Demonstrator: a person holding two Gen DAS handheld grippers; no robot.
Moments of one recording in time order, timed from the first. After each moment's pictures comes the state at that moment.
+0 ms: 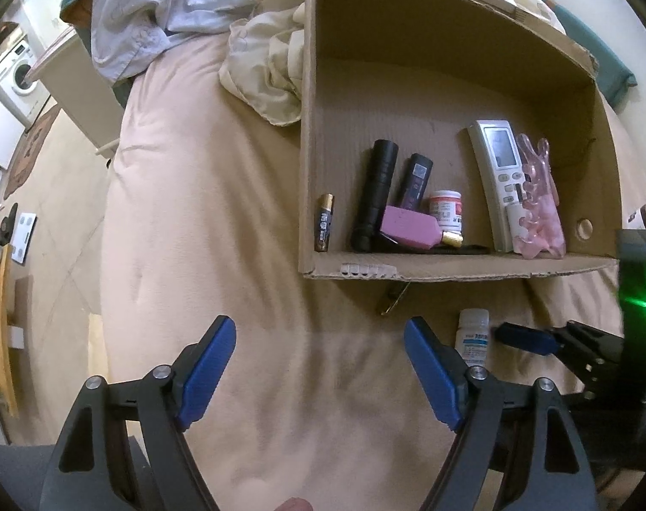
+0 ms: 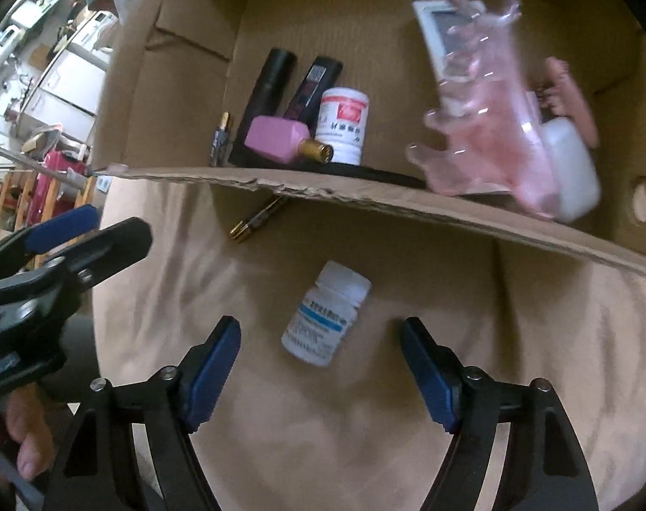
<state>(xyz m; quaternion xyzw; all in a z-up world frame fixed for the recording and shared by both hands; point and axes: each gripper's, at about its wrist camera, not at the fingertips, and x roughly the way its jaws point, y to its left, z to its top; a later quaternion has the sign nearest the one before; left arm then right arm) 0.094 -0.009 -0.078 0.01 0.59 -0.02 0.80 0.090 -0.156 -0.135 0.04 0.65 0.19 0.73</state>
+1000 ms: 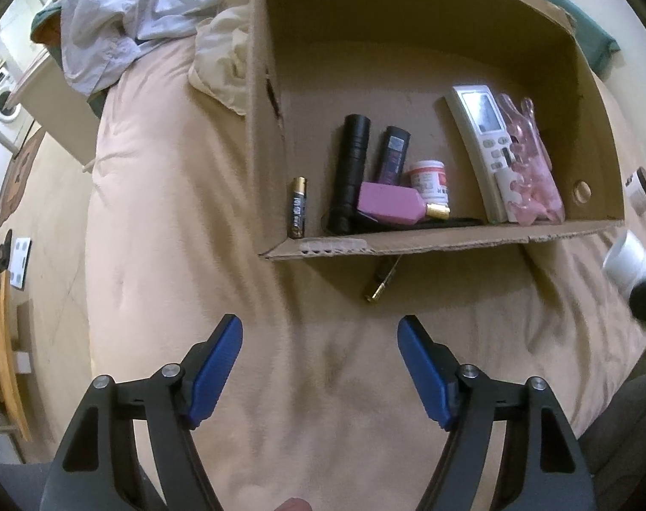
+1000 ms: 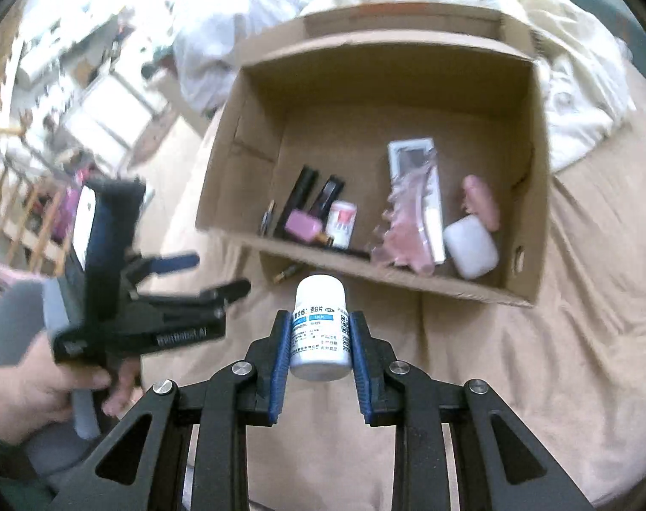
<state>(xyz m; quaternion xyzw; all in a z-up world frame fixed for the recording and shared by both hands) 0.088 -0.026 -0.095 0.05 0.60 -0.05 0.80 0.060 -0.218 -0.023 0.06 0.55 0.22 0.80</state>
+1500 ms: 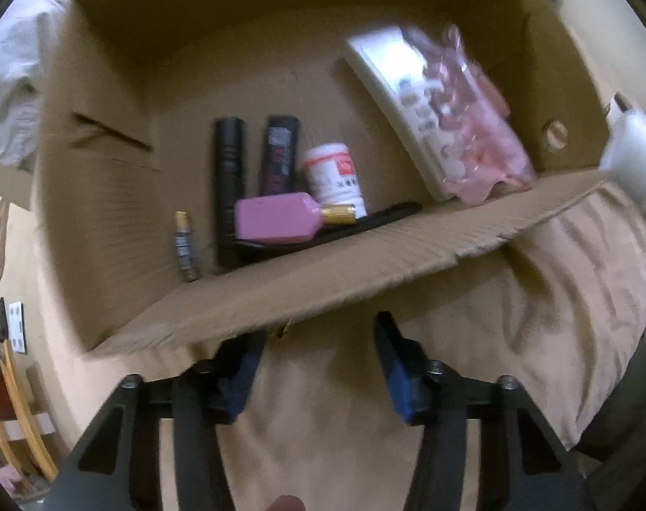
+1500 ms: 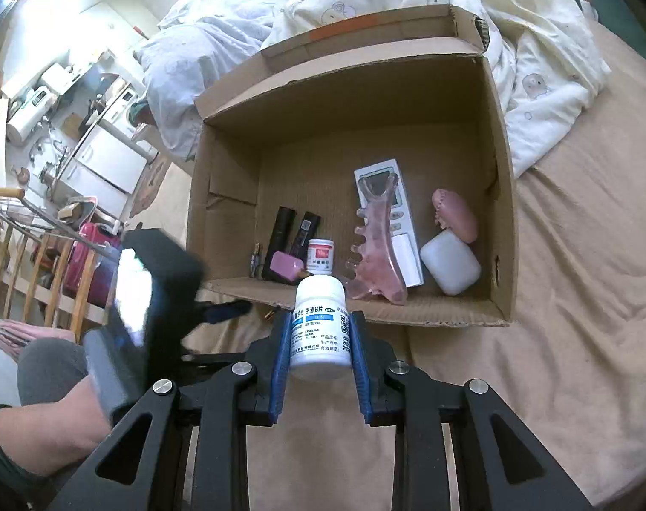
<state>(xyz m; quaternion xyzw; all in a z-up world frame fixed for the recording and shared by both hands) 0.110 -0.097 -0.129 0.13 0.62 -0.12 0.77 0.086 -0.242 -0.026 0.13 0.54 0.20 0.81</state>
